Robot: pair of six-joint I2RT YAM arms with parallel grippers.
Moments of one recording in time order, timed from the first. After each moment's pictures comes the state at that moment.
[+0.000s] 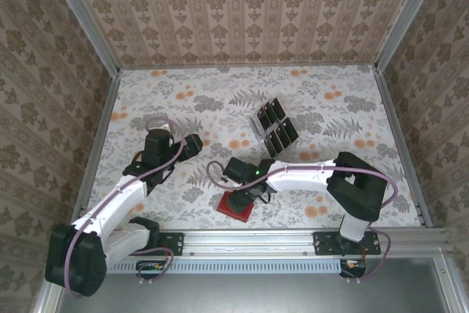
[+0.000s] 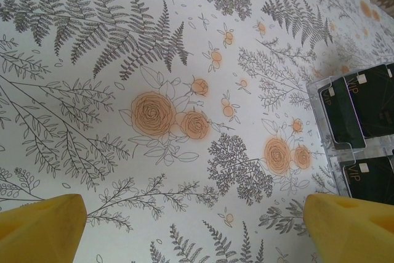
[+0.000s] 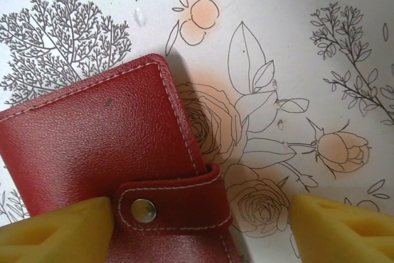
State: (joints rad) left arm -0.37 1.00 0.51 -0.17 0.07 -0.66; right arm 1.05 1.74 1.01 -0.53 -0.03 0.26
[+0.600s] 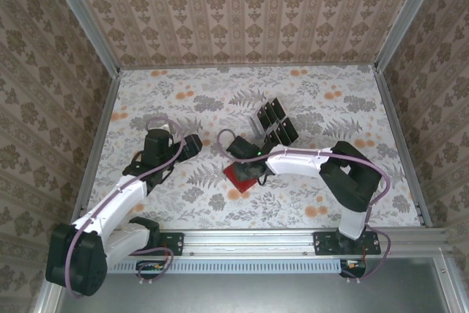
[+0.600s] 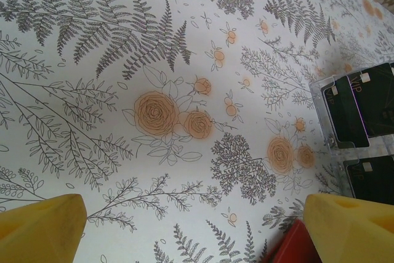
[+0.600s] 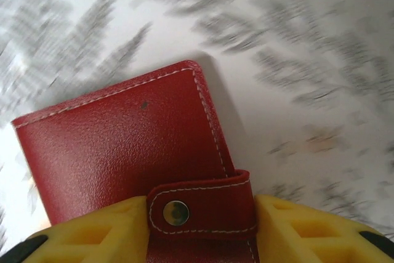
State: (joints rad) left arm -0.36 1.00 0.51 -0.17 0.08 -0.65; right arm 0.88 1.82 1.10 -0.47 0.15 0.54
